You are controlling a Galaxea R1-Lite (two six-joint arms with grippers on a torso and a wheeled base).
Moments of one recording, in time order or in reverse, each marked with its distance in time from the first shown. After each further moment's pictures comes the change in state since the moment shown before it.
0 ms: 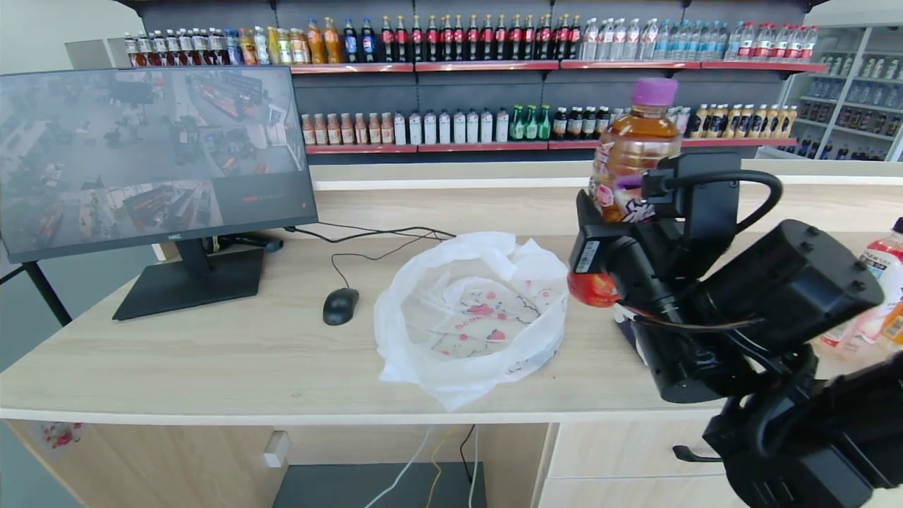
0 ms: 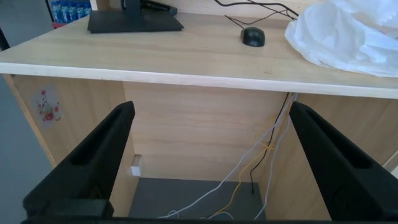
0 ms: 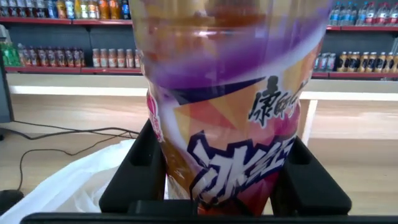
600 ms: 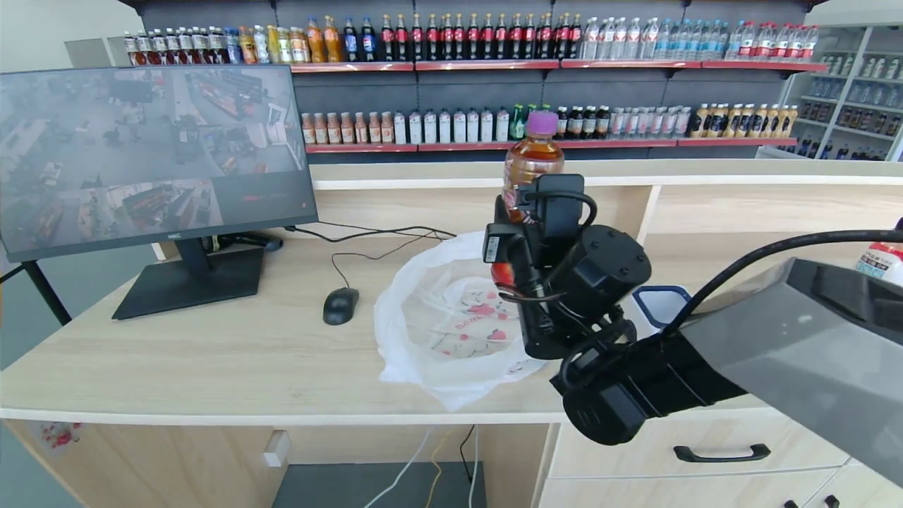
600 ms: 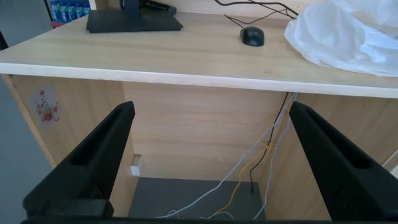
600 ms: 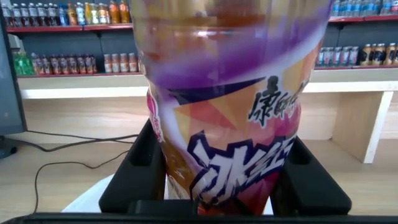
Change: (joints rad) left arm 0.000 0.000 0.000 0.000 0.000 0.000; right arm 0.018 0.348 -0.439 0.061 0.002 0.040
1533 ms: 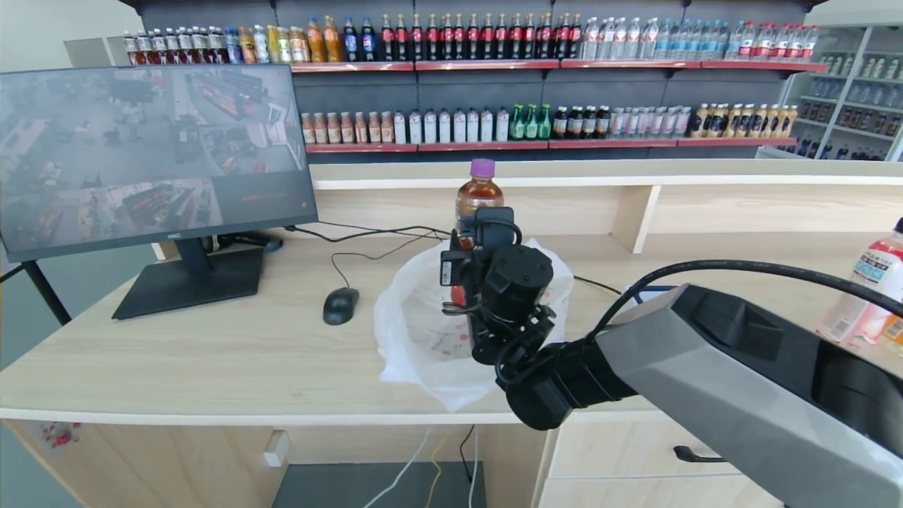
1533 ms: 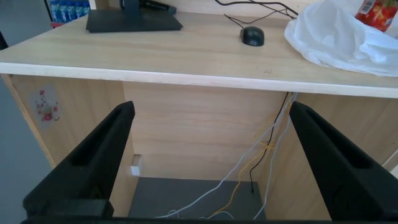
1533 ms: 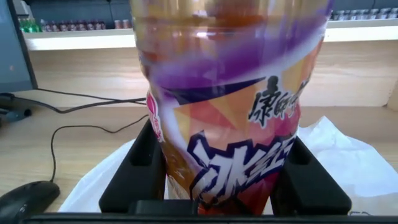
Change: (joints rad) left arm 0.000 0.000 0.000 0.000 0.000 0.000; right arm 0.015 0.194 -0.269 0.239 0.000 0.124
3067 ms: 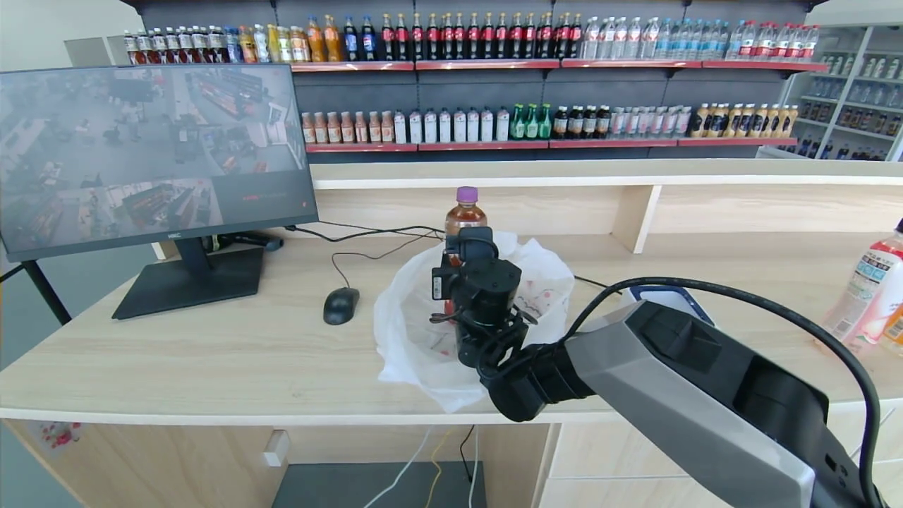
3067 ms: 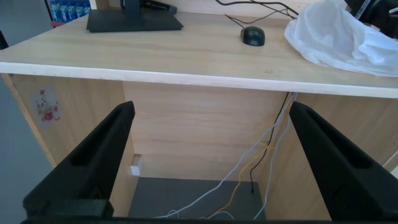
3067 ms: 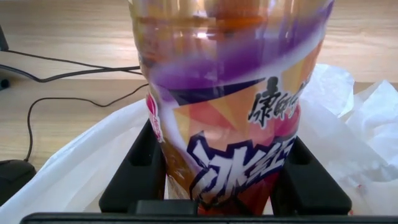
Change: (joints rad) left arm 0.000 0.000 0.000 0.000 0.000 0.000; right arm -0.023 0.134 -0.166 0.145 0.006 0.050
